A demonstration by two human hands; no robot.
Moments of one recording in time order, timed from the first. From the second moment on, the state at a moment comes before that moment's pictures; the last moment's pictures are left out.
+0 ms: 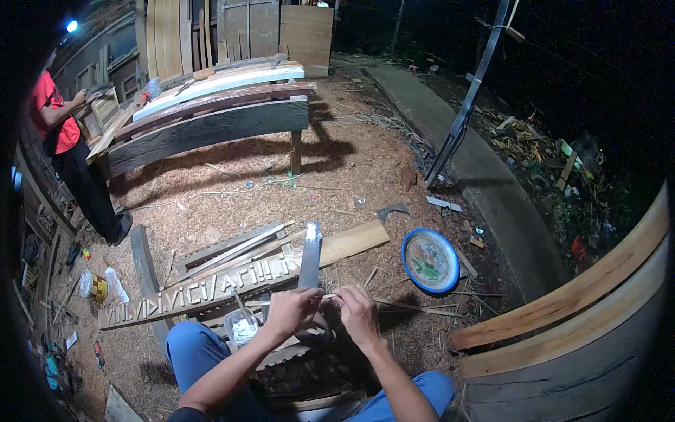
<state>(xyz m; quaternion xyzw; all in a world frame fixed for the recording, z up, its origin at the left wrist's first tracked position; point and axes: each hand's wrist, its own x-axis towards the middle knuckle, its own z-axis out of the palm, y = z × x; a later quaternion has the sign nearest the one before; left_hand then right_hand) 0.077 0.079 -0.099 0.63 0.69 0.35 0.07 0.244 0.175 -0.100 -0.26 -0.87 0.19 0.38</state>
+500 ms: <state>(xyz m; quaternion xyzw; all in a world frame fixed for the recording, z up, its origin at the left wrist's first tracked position) 0.073 0.074 -0.082 0.66 0.63 0.41 0.02 0.253 0.175 -0.069 -0.18 -0.89 0.17 0.38</state>
